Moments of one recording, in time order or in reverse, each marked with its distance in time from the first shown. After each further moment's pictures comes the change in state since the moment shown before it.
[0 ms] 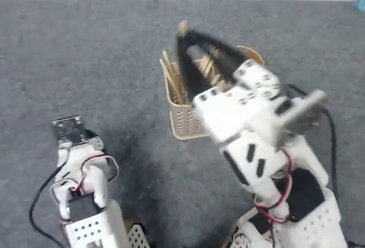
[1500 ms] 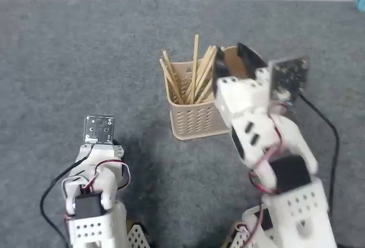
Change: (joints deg) left arm 8.9 0.0 0.0 7.2 -5.4; right arm 14.2 -4.2 18.0 12.9 -12.0
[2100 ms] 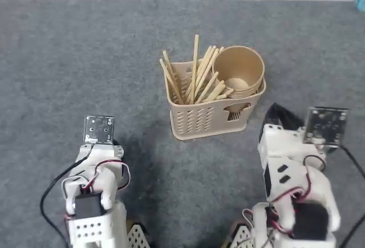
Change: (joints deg) left arm 0.0 0.0 0.0 0.2 0.0; right arm 21.5 -26.8 16.7 28.3 5.0
